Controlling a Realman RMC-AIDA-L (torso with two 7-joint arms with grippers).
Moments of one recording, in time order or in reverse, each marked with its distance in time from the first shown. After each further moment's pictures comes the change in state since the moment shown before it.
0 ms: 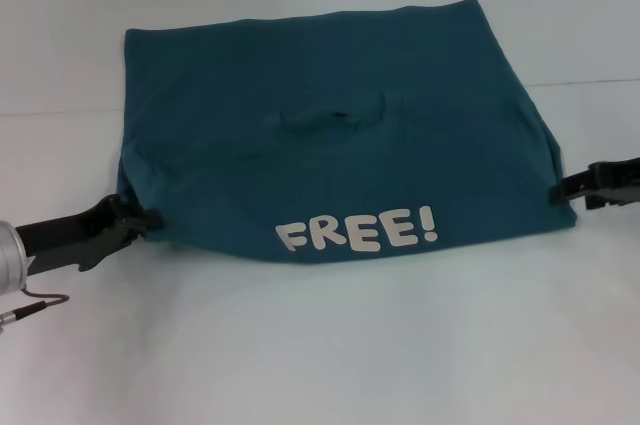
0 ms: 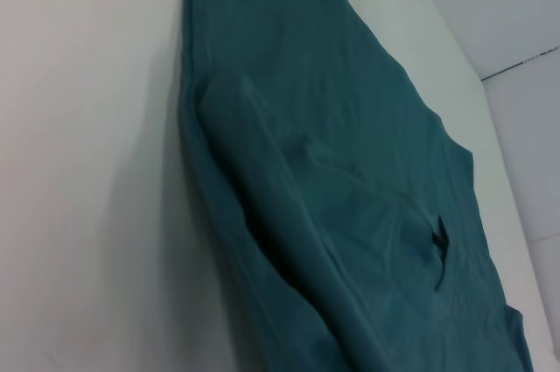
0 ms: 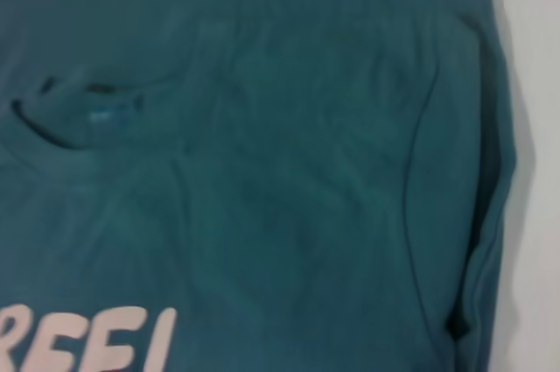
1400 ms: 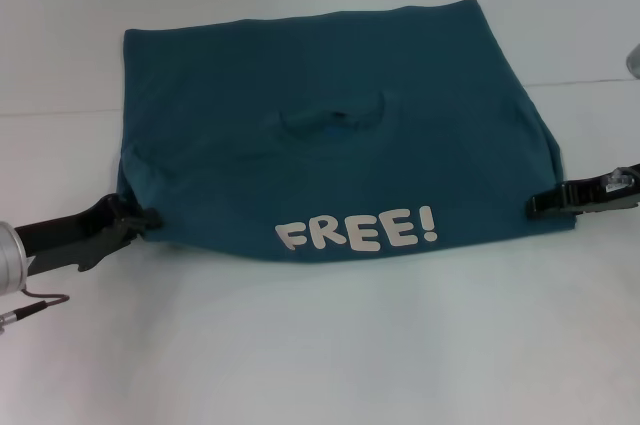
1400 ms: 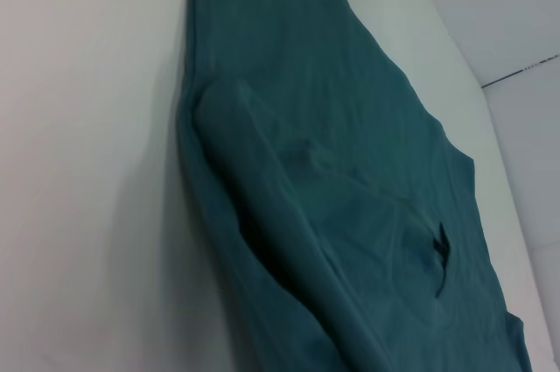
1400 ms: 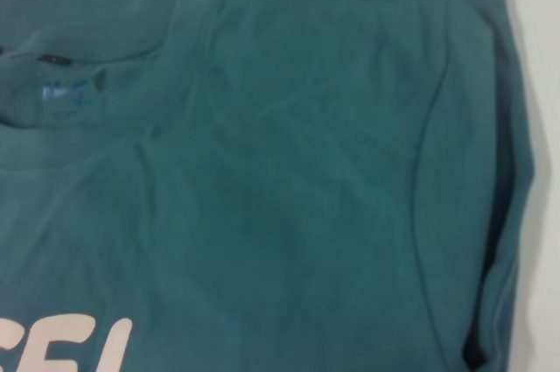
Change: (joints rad) left arm 0.002 -0.004 -0.002 -0.001 -0.007 -0.009 0.000; right arm -0.007 0.085 -0.097 0.010 -0.032 0.197 -0.003
